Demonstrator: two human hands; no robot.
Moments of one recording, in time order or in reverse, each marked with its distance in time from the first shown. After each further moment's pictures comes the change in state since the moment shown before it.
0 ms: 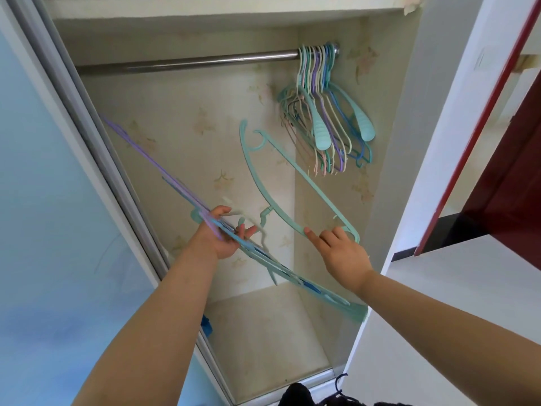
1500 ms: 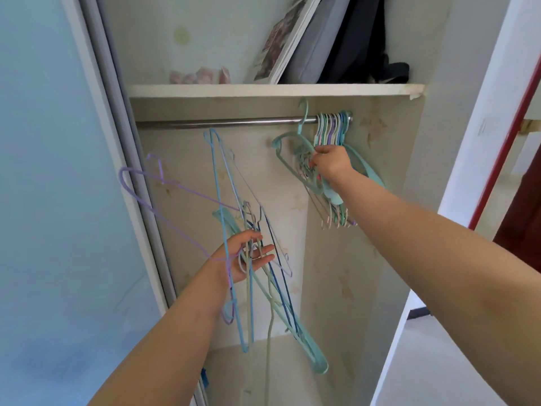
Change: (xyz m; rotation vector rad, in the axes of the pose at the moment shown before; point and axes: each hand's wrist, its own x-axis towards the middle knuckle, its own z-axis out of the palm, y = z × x) left_hand -0.025 0.014 0.044 0.305 -0.156 0.255; right_hand 0.229 0.029 -0.167 1.178 0.209 0.625
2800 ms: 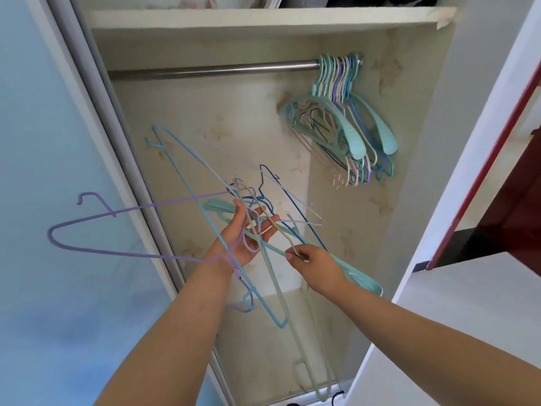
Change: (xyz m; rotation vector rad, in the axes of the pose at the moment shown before) left_hand 0.003 -0.039 -0.022 -0.140 -0.147 0.073; right_hand -0.181 0.178 0.053 -0.264 -0.360 0.039
